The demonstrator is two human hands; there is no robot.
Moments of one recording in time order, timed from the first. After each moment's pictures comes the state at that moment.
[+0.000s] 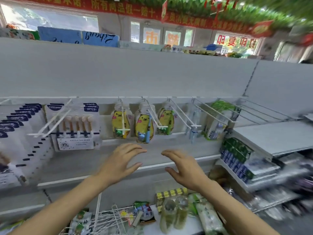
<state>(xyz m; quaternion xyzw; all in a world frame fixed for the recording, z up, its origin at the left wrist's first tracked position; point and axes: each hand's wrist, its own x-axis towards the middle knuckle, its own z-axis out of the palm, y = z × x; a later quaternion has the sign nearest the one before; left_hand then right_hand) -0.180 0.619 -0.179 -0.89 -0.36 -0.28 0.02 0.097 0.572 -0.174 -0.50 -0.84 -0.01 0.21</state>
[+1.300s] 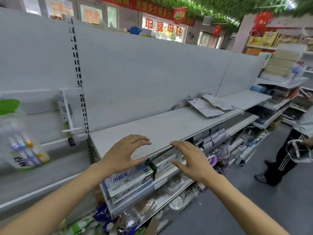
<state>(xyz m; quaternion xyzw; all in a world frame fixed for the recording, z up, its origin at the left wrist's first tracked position) 0.599 0.730 -0.195 -0.94 -0.16 -0.28 -0.07 0.844 0.565 -0.173 -0.68 -0.71 -0.07 0.17</state>
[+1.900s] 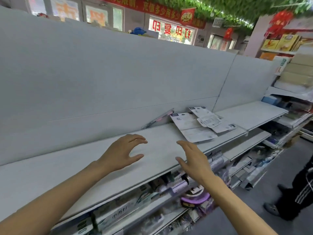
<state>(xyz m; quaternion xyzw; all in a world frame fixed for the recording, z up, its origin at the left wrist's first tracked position) 0.892 0.857 -0.204 -0.93 -0.24 -0.26 -0.07 1.155 0.707 -0.184 -0.73 -0.66 -0.06 0.17</state>
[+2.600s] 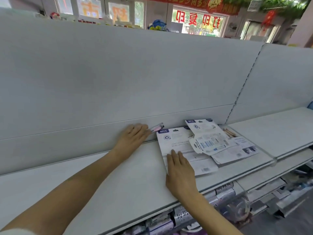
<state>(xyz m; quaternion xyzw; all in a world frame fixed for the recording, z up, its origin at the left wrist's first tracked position) 1.120 1.028 -0.232 -0.87 -0.31 -0.16 0.35 1.306 0.851 -0.239 -0.72 -0.68 -0.11 0.09</state>
